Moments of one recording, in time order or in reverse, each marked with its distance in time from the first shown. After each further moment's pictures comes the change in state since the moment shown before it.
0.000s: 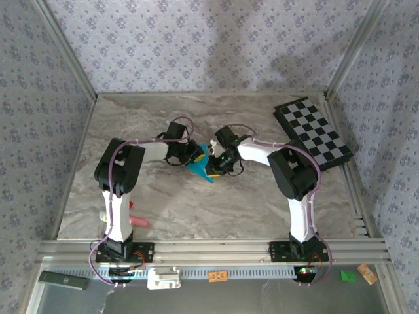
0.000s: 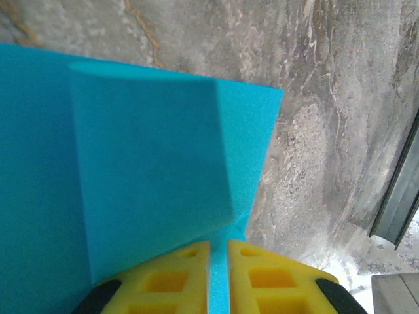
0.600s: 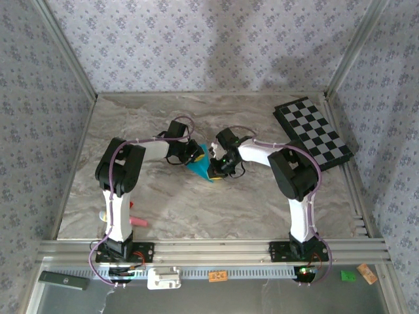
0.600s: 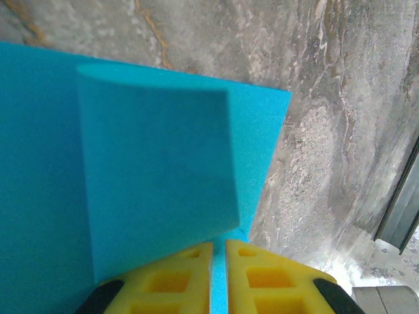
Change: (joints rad) left arm -0.002 0.008 0.028 -0.050 -0.013 -0.002; right arm 0.000 -0.010 -0.029 -0.023 -0.004 -0.042
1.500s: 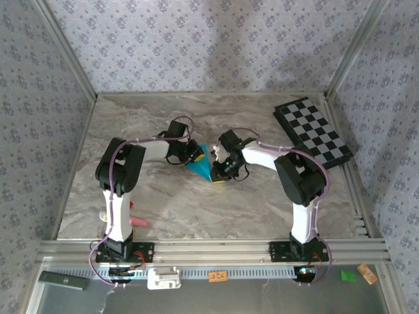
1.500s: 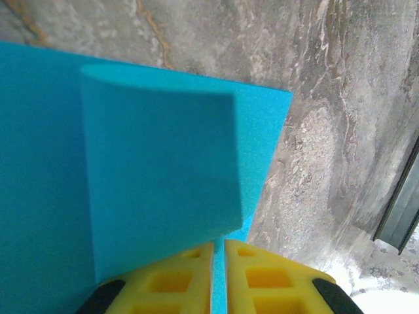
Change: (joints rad) left arm 0.001 0.003 0.003 -0.003 0.003 -0.002; right arm 0.006 -0.100 -0.062 -0.034 -0.005 -0.037
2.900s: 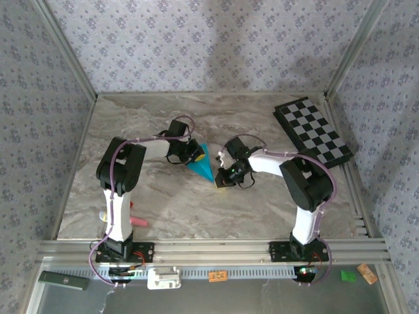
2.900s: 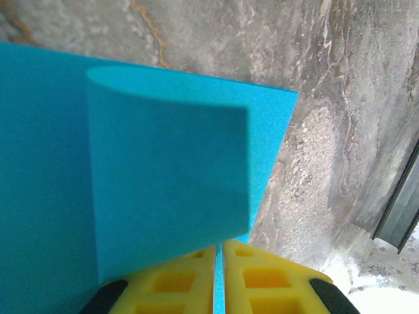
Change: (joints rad) left arm 0.000 0.011 0.021 -0.026 0.007 0.000; right arm -0.017 -0.086 -0.184 0.119 0.004 -0.006
